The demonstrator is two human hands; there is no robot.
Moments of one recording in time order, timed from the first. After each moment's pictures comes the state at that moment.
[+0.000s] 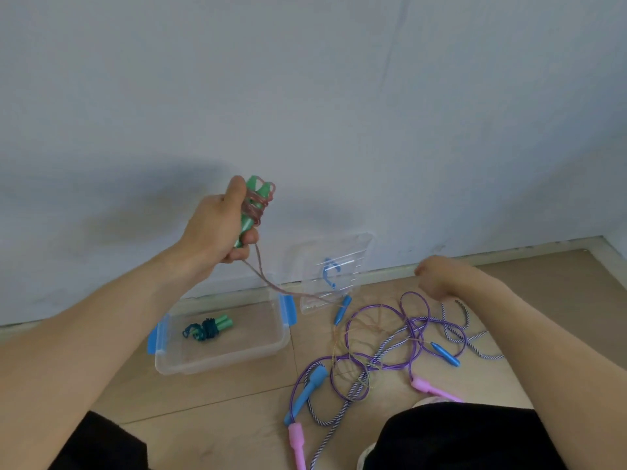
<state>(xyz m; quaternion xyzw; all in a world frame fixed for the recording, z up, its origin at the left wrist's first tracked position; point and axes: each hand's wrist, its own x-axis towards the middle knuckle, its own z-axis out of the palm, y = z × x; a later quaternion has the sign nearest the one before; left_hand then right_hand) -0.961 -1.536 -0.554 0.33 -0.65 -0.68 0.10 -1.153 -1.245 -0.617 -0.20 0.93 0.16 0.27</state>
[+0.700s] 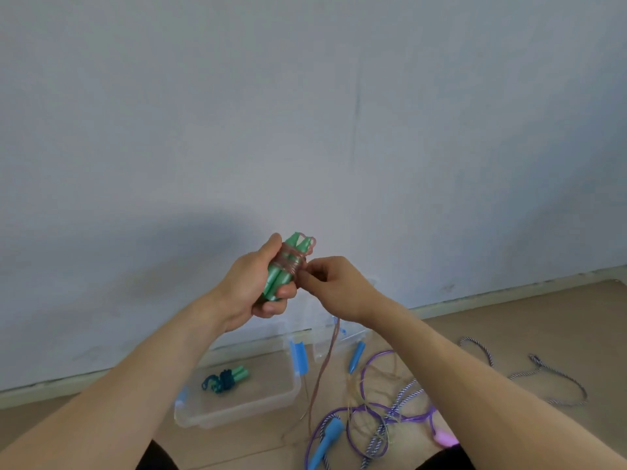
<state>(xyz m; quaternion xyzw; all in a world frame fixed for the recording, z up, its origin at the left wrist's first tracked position) -0.959 -1.492 -0.510 0.22 -0.65 -0.73 -0.04 -1.049 -1.352 -0.527 -0.34 0.79 -0.45 0.24</state>
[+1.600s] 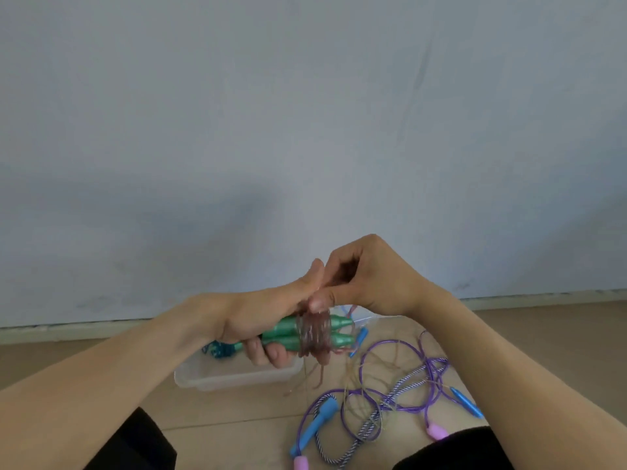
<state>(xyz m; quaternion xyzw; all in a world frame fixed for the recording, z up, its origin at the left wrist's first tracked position) -0.927 -1.498 -0.536 0.09 -0.65 -0.65 -0.38 -1.051 -1.348 -0.511 -0.47 0.72 -0.42 0.29</state>
